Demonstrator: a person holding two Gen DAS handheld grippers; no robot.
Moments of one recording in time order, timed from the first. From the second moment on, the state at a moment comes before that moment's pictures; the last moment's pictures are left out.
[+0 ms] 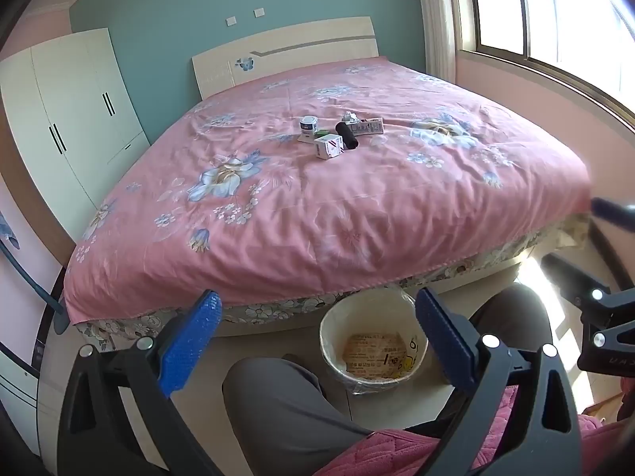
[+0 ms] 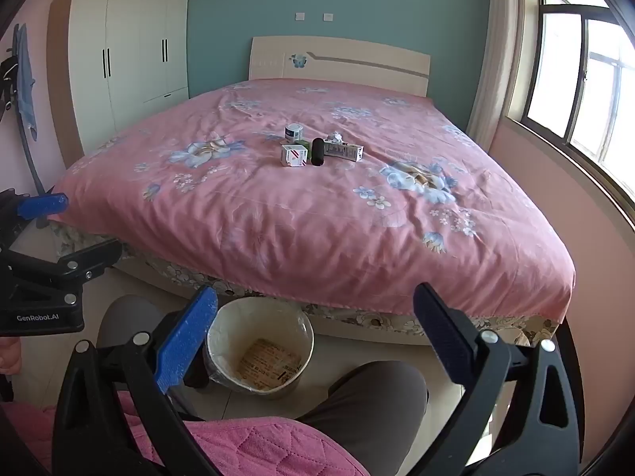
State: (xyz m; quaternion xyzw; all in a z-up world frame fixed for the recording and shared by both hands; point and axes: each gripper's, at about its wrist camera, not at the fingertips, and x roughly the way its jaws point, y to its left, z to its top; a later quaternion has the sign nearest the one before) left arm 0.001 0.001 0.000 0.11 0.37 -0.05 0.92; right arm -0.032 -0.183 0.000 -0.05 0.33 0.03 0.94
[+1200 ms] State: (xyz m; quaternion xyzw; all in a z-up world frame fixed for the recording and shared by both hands) left arm 0.001 0.001 0.000 0.11 0.37 -0.05 0.92; right arm -0.032 -0.187 0.004 -0.05 0.33 0.03 0.94
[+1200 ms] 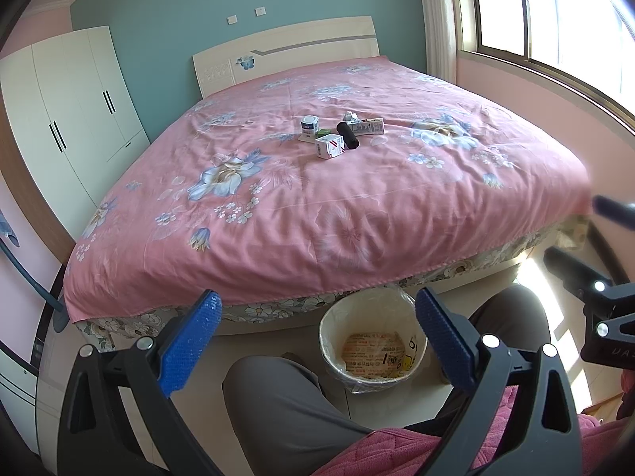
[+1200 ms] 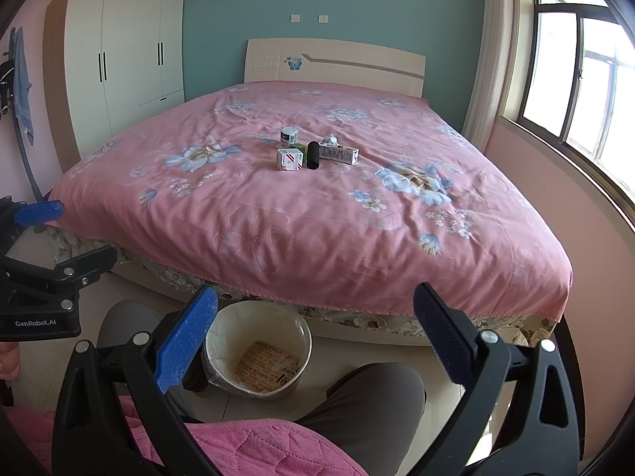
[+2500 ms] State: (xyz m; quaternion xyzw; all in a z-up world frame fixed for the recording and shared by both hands) left arm 0.000 0.000 0.000 0.11 0.37 -0.05 0.92; right arm -0.030 -0.186 0.004 -0.05 0.33 0.03 0.94
